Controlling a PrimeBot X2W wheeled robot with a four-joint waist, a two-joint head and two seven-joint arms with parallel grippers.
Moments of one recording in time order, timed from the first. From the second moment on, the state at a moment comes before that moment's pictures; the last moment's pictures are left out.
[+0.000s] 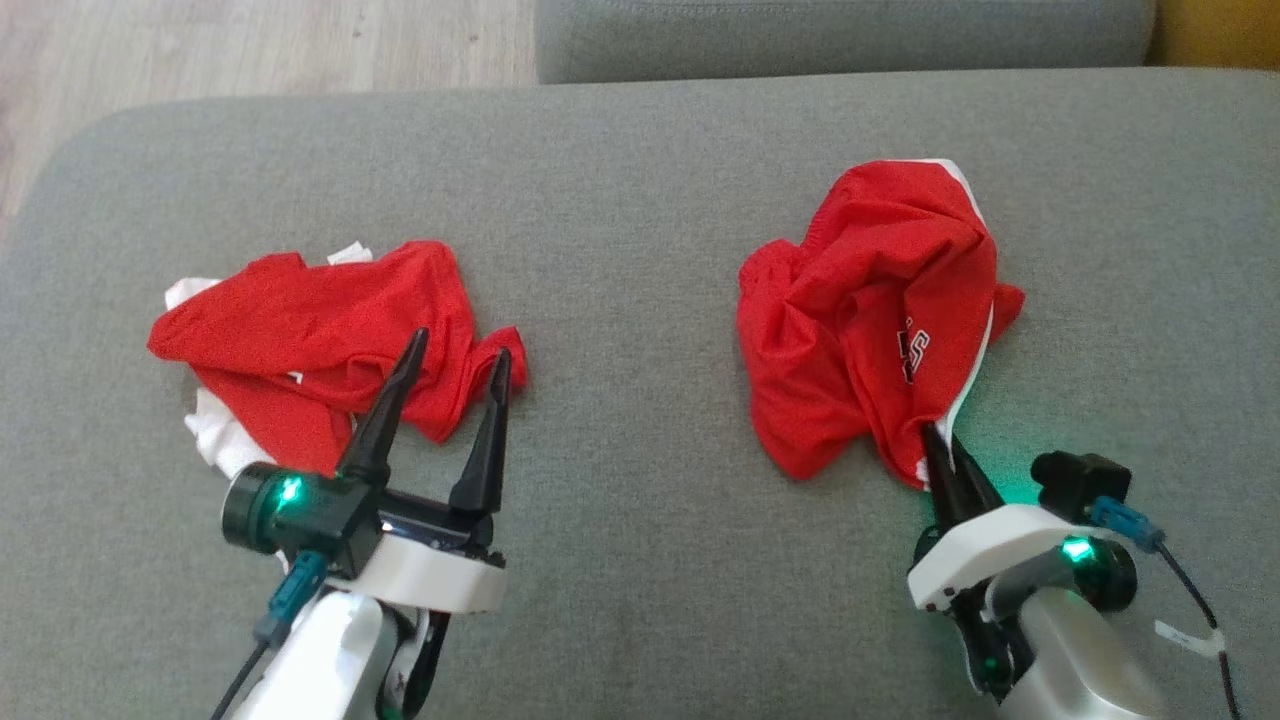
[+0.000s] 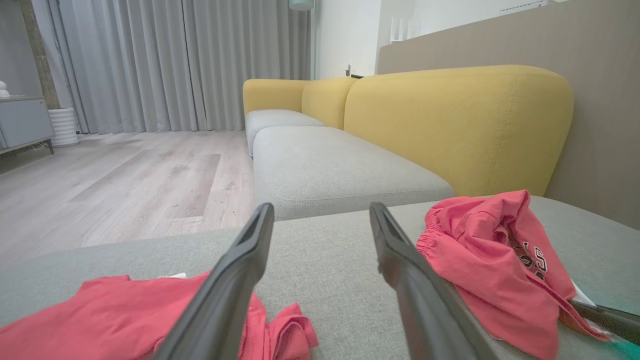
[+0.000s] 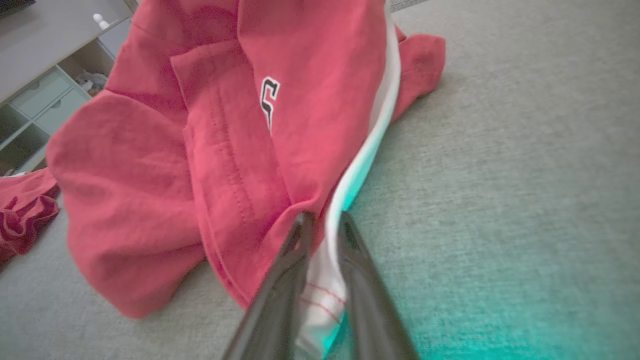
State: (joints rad) left arm -0.23 0.23 -0.47 0.17 -0.33 0.06 -0.25; right arm -0.29 -0.05 0.17 0.78 0.41 0.13 -0.21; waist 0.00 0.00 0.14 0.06
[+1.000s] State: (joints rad) left arm -0.13 0.14 -0.39 0.17 -0.31 0.02 -0.26; right arm -1.06 -0.23 0.06 0.64 -0.18 0.13 -0.23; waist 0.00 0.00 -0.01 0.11
